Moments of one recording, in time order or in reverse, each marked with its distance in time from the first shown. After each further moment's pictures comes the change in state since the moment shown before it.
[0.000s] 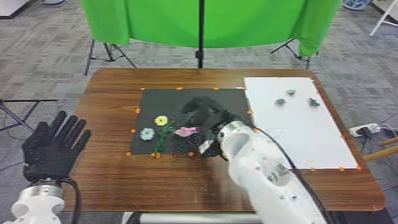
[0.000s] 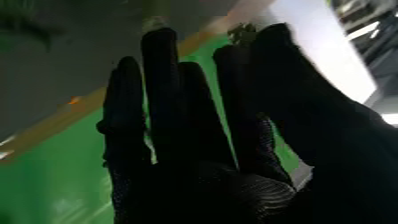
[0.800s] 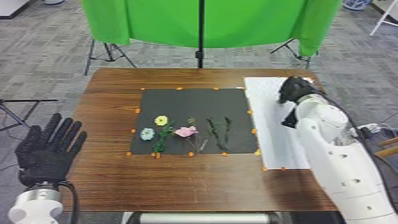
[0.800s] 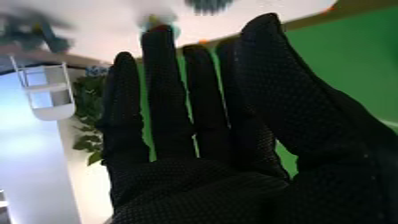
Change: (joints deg) left arm 1.6 -0.2 -0.3 -0.5 -0.7 -0.2 2.5; right arm 9.1 12.4 16.4 17.3 -9.9 -1.5 6.2
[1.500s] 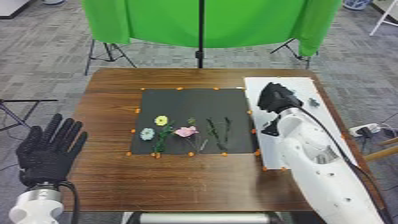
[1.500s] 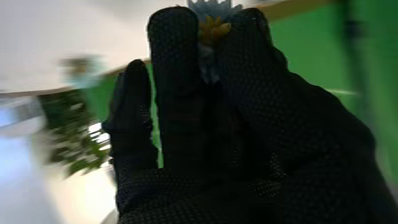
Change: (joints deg) left arm 0.0 0.0 0.1 0.0 -0.3 0.0 -0.1; right arm -5.9 1.0 -7.5 -8.0 4.6 11.1 -3.5
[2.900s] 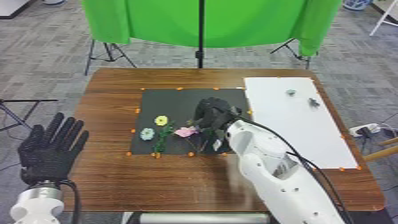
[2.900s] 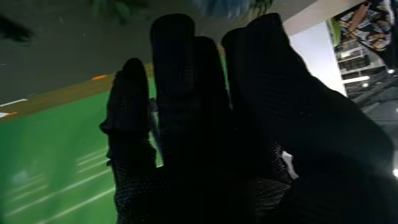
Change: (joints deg) left arm -0.8 0.1 0.1 0.3 -0.4 0.0 -0.8; right arm 1.1 -6.6 -12.3 -4.3 -3.2 -9.6 -8.9
